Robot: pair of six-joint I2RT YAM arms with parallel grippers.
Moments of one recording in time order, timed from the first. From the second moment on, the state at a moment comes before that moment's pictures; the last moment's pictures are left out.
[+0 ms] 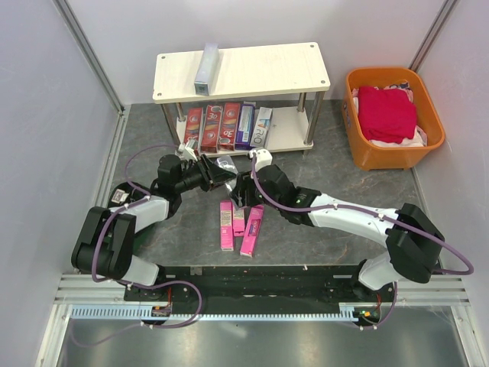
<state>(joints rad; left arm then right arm) -0.26 1.45 0.58 0.62 0.72 -1.00 0.95 1.49 0.97 0.05 0.15 0.53</state>
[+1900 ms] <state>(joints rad) -0.15 1.33 0.54 1.07 1.06 -1.20 0.72 1.44 0.95 0.26 -0.57 0.58</state>
